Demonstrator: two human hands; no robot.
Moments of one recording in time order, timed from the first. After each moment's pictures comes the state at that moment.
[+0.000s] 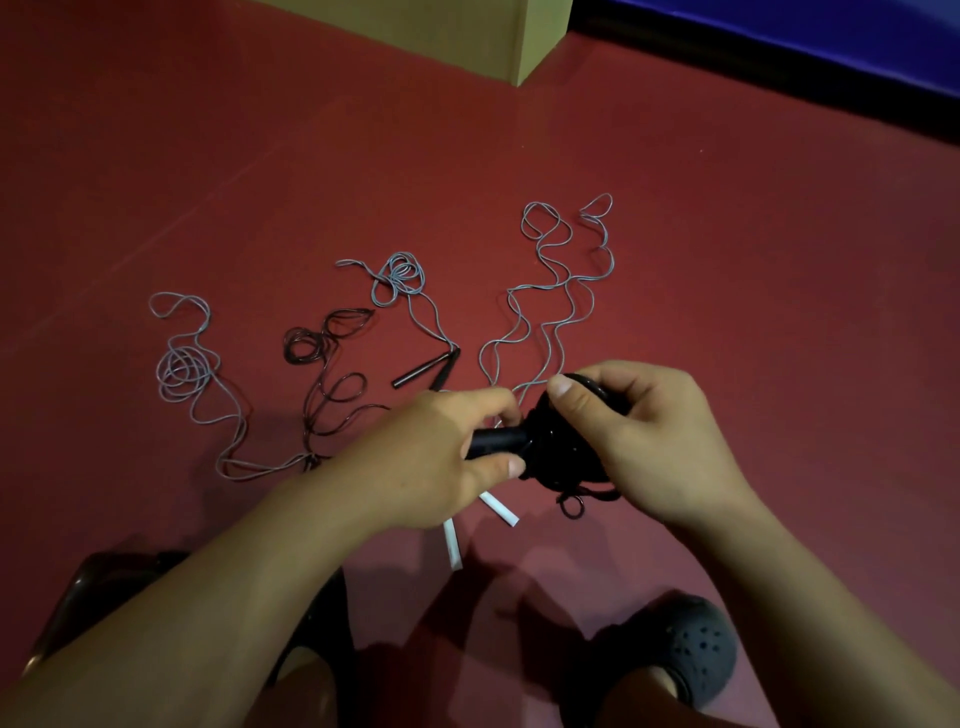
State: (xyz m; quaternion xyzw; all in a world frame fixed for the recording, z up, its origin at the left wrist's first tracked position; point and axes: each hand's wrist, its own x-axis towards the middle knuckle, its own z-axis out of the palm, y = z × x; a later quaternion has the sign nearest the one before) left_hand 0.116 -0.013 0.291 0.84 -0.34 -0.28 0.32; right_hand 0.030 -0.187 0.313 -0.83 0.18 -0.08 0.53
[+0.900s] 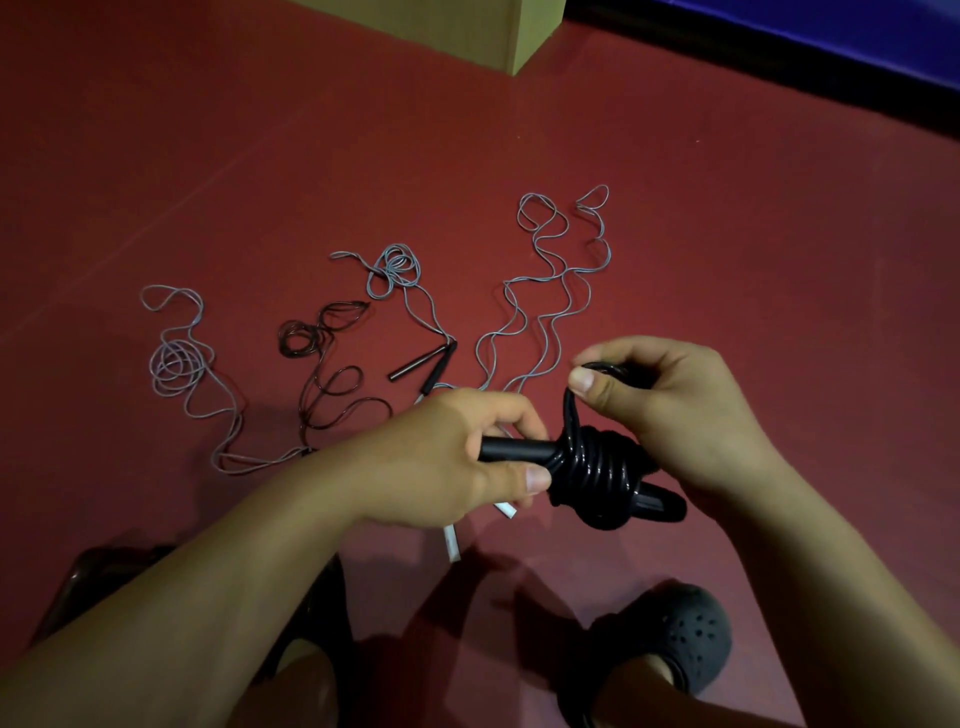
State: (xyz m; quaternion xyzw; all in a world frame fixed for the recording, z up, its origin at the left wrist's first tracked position) left_hand 0.110 -0.015 0.304 0.73 -0.32 -0.43 0.42; right_hand 0.034 -0.204 0.318 -0.77 0.22 -0.05 0.59
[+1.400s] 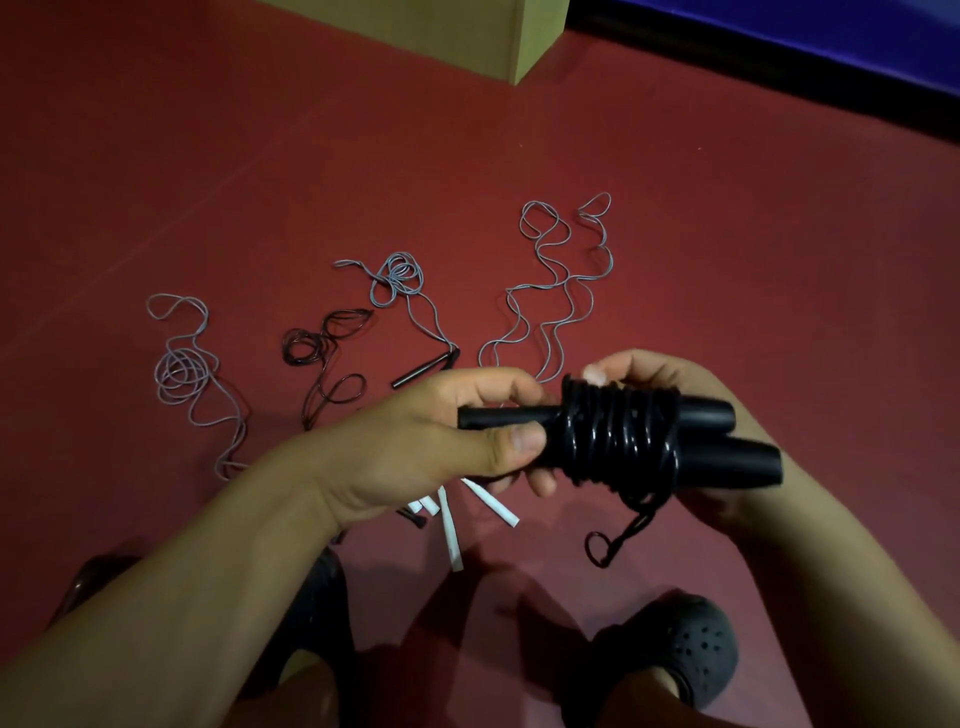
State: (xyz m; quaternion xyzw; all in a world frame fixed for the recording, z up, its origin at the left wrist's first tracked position) left_hand 0.120 -0.010 0.317 0.57 -0.30 -0.48 0.60; right_hand 0.034 -0.217 0.313 -0.69 0.16 0.03 0.71
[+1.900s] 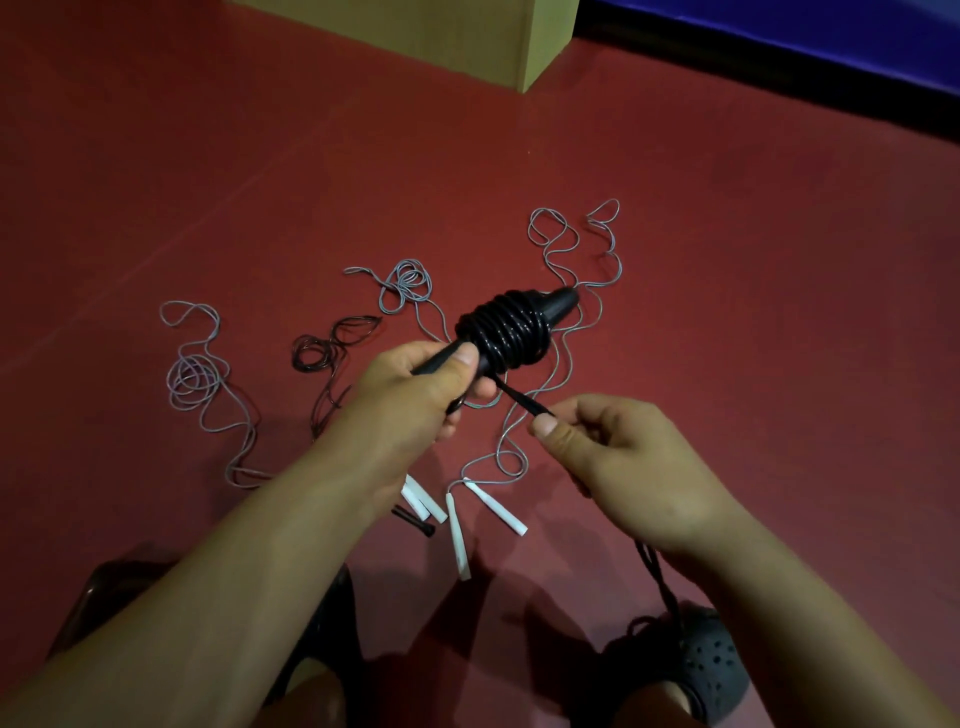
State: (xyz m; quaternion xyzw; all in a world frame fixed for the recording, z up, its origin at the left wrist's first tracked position) left_hand 0.131 -0.023 0.303 0.71 0.01 -0.27 0.65; right_hand 0.033 -0.181 0.301 -0.81 0.18 0.06 0.56
